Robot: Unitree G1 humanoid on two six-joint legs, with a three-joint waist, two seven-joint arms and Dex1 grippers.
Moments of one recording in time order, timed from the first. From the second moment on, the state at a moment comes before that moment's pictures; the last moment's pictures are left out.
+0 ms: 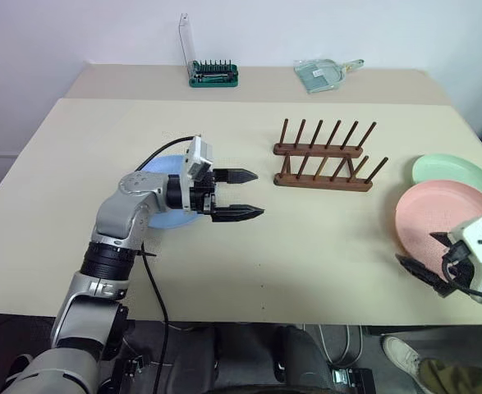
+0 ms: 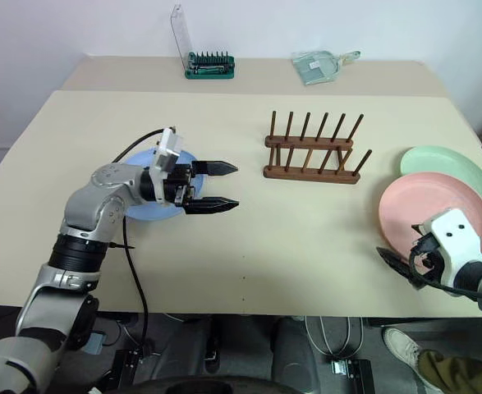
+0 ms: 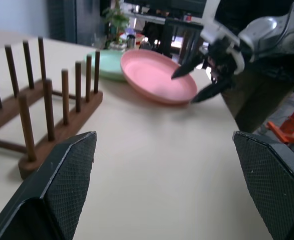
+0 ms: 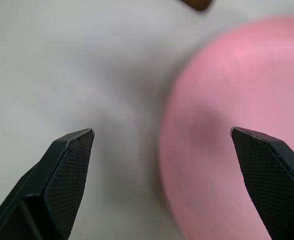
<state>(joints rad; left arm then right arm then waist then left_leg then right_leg) -0.66 0.41 -0.09 0.09 -0.47 0.44 -1.28 0.38 -0.88 -0.56 -0.41 0.39 0.60 0.70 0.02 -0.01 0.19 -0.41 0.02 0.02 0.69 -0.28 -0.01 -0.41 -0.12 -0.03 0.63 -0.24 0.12</state>
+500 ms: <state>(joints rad) -0.63 0.41 -0.10 0.02 -0.47 0.40 -1.26 0.36 -0.88 -0.44 -0.26 0.25 0.47 0.72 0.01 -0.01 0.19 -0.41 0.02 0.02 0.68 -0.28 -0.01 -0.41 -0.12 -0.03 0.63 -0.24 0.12</state>
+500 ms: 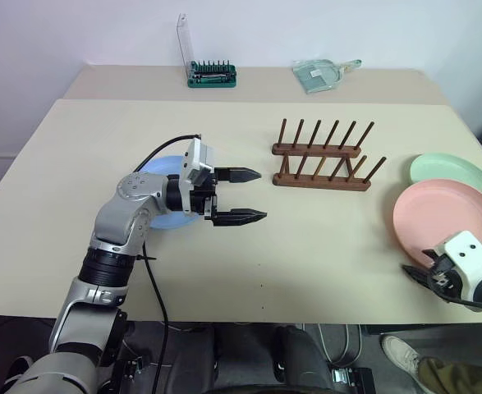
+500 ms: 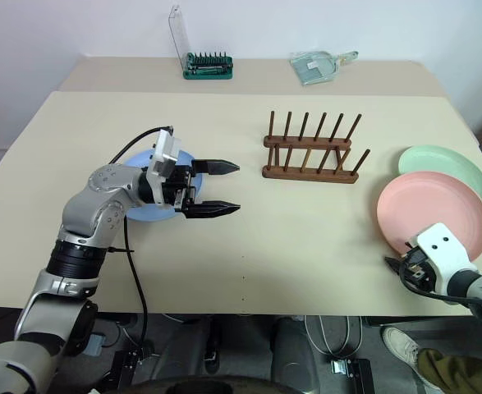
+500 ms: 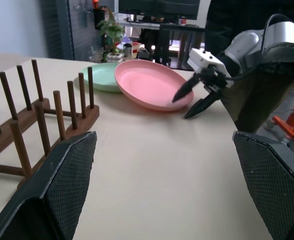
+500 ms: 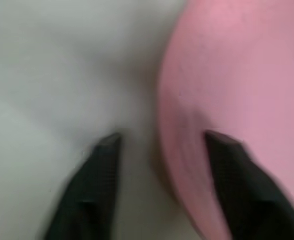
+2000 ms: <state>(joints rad) -0.64 0.40 -0.01 0.01 -0.56 0.40 -1.15 -0.91 -0.87 -0.55 0.75 0.96 0.95 1.07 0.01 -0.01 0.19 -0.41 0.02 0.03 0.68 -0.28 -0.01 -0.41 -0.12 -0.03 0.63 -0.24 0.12</state>
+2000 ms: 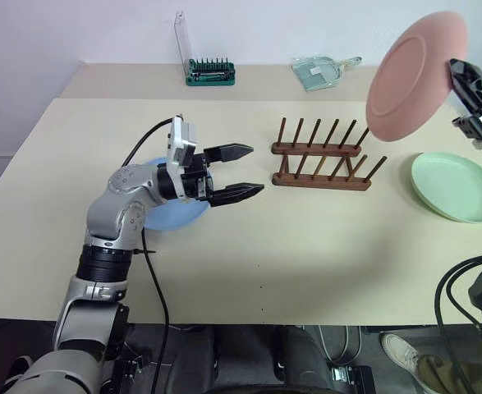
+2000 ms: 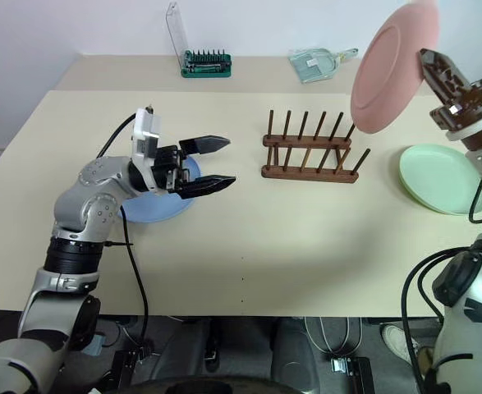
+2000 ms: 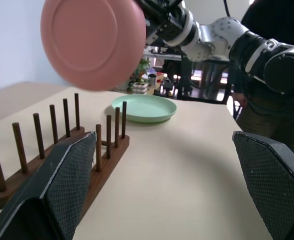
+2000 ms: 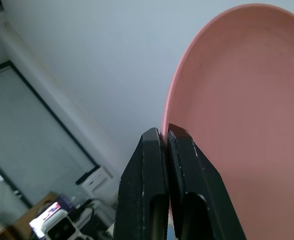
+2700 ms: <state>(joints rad) -0.63 0.41 -0.02 0.00 -0.56 0.40 -1.14 -0.86 -0.85 -0.50 0.90 0.77 0.89 1.19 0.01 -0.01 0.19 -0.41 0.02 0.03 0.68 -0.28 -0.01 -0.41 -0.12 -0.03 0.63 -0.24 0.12</state>
